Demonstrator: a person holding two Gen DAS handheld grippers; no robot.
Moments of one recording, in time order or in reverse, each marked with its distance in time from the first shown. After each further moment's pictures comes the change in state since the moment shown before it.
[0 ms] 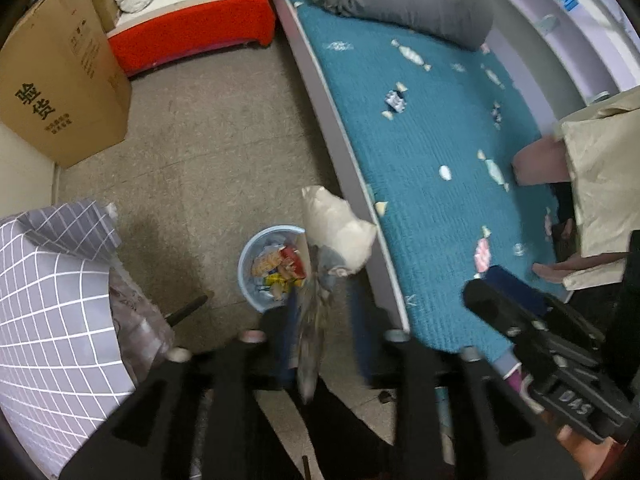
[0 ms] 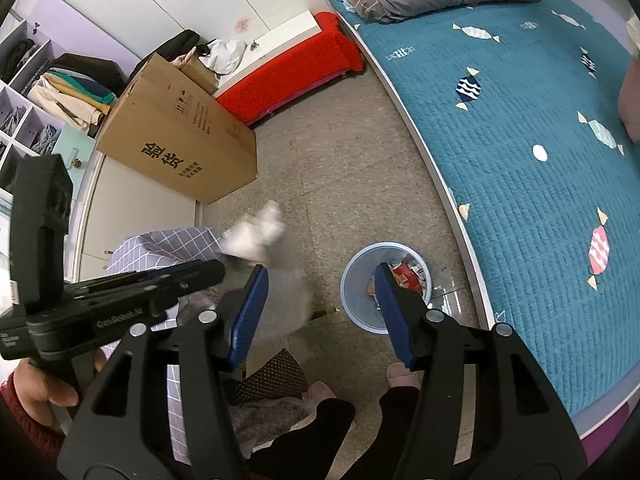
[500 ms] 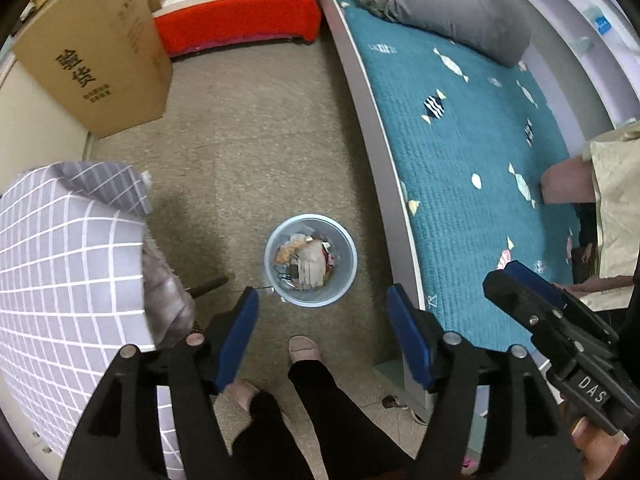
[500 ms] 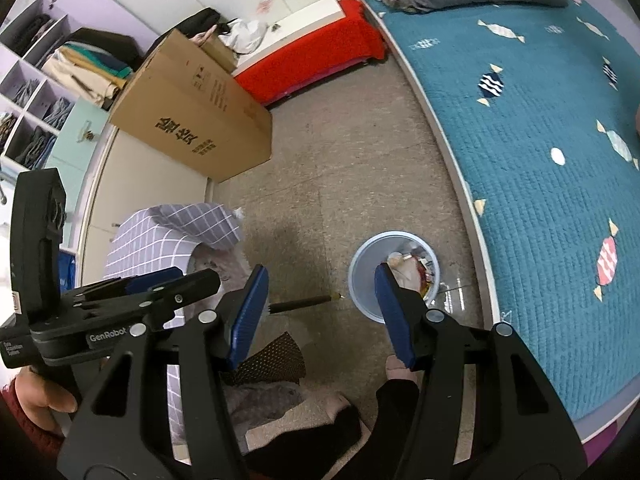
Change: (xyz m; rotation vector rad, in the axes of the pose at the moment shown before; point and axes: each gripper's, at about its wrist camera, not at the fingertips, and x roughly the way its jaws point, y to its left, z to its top) left arm -0.018 0.023 -0.035 -0.115 -0.023 0.081; right arm 0.005 0.016 -0.010 -0.077 0.052 0.046
